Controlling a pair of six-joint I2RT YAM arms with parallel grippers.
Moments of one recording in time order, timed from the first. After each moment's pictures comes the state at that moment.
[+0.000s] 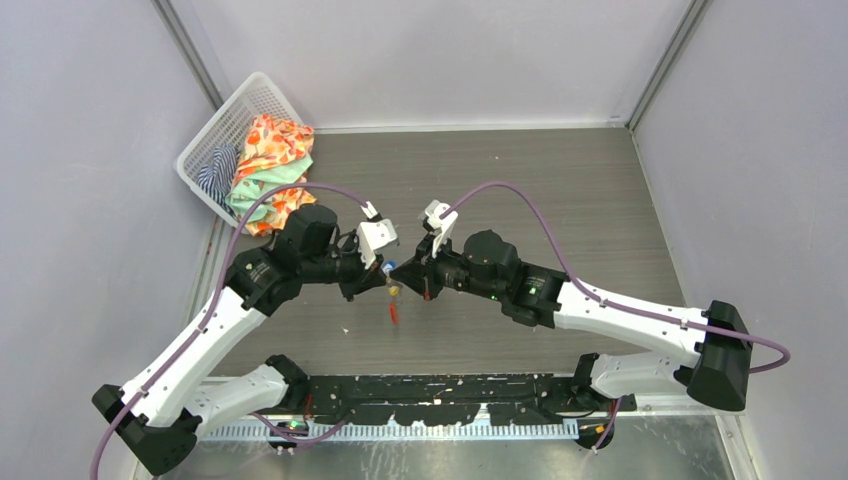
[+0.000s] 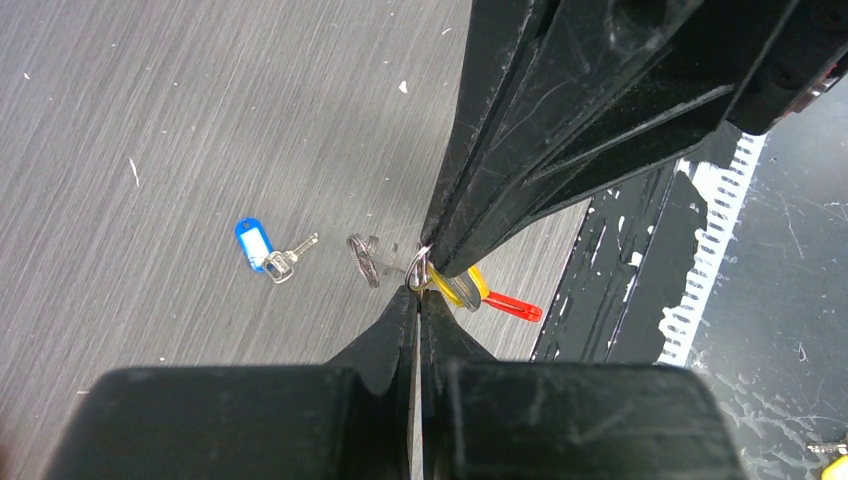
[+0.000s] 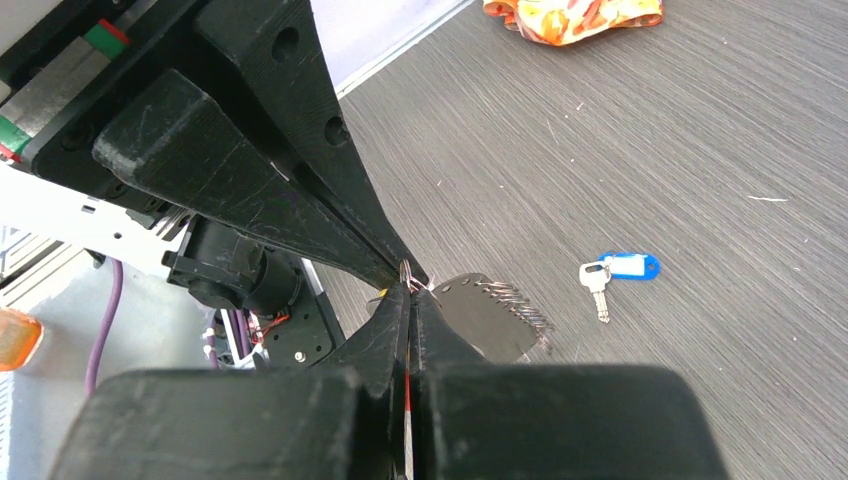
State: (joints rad) left arm -0.67 0.94 1.09 -0.82 0.44 0.28; right arm 1.09 1.20 0.93 0.09 -0.05 0.35
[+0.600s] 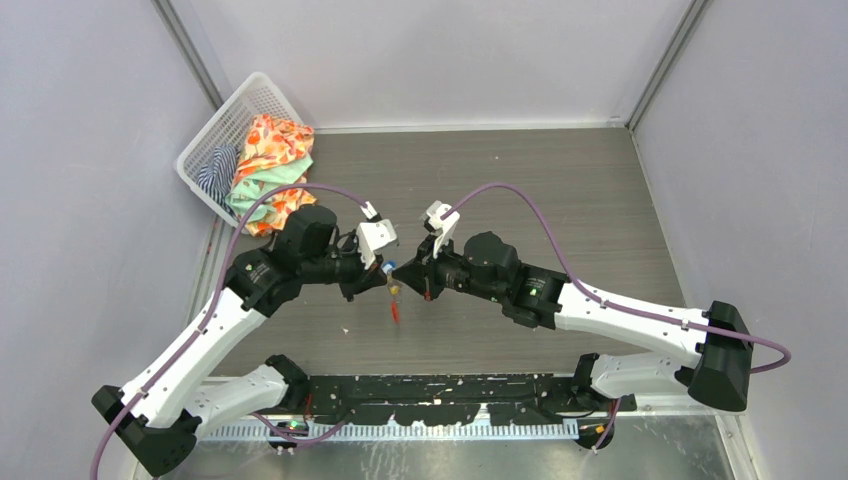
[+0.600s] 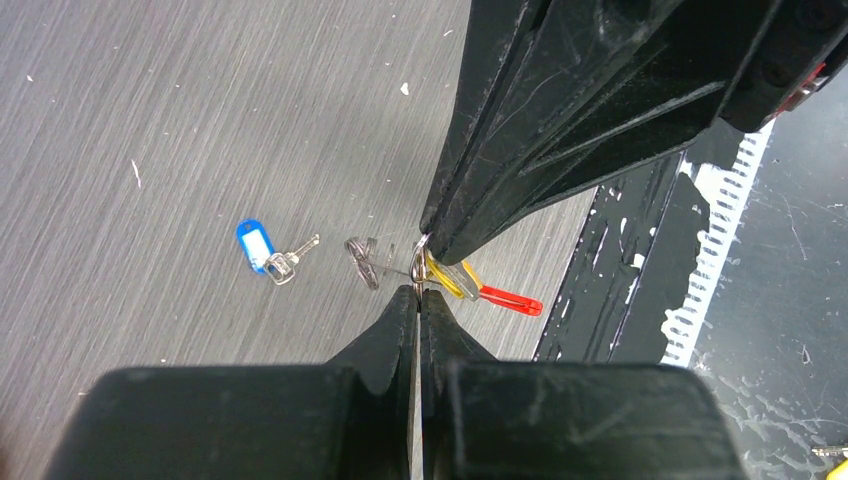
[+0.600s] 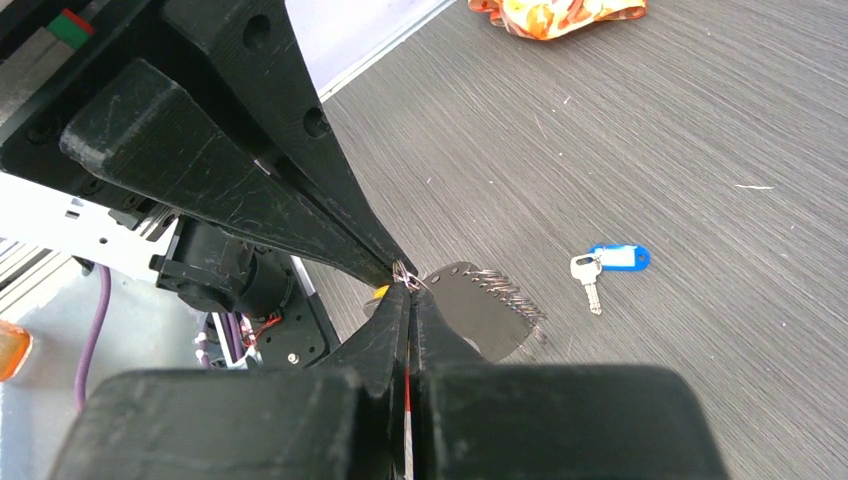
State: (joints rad) left arm -0.67 0.93 1.08 -0.81 0.43 0.28; right arm 1.09 1.20 0.92 0.08 -0.01 0.36
